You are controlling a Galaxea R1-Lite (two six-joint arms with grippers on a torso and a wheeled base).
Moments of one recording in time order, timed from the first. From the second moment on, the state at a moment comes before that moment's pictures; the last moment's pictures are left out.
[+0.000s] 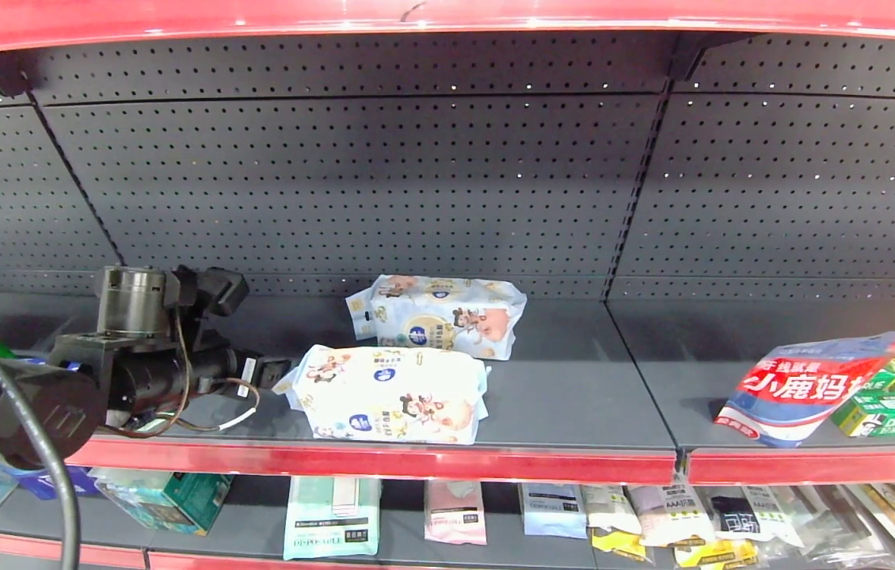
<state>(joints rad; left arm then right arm) -0.17 1.80 -0.69 -0.51 0.09 0.17 -0.17 0.10 0.00 0.00 -0.02 -0.01</state>
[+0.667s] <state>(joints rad) -0.23 1.83 -0.71 -0.57 0.08 0.15 -0.17 0.10 0.00 0.00 -0.02 -0.01</state>
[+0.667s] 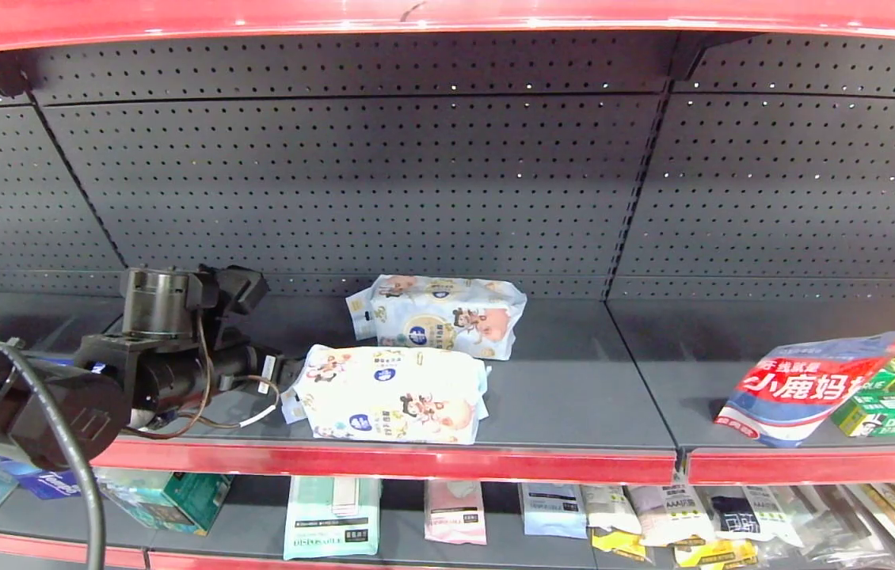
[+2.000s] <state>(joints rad) -0.27 1.86 -0.74 -0.59 0.09 0.15 -0.17 0.10 0.00 0.00 -0.02 0.00</state>
